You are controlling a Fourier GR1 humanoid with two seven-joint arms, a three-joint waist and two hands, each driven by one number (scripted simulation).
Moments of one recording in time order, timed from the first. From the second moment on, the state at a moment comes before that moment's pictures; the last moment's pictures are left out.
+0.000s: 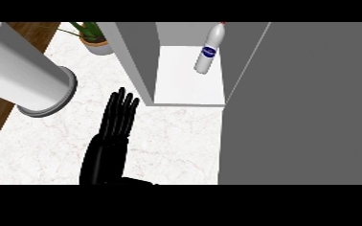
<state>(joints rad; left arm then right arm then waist) -0.04 0.32 -0.62 -1.78 0.54 0.47 -0.42 0.87 -0.22 0.29 -2.43 -0.20 0.67 -0.08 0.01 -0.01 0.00</state>
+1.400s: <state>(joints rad) 0.26 0.53 -0.42 -1.97 0.68 0.29 -0.50 0.35 -0.10 0.69 -2.46 0.09 0.50 0.37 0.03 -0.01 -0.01</state>
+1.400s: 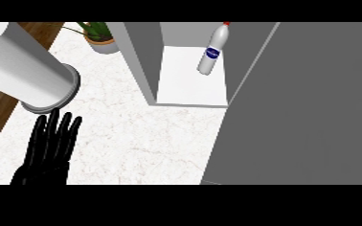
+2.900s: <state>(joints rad) 0.34 0.63 -0.31 -2.00 0.76 0.12 -0.53 0.11 -0.17 0.72 -2.43 0.02 0.49 0.44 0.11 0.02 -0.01</state>
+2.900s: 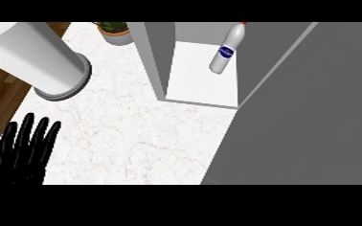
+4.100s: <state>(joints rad) 0.37 0.65 -0.28 -2.00 0.78 0.06 -0.55 0.19 -0.11 0.51 -2.27 -0.39 0.33 0.42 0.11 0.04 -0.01</state>
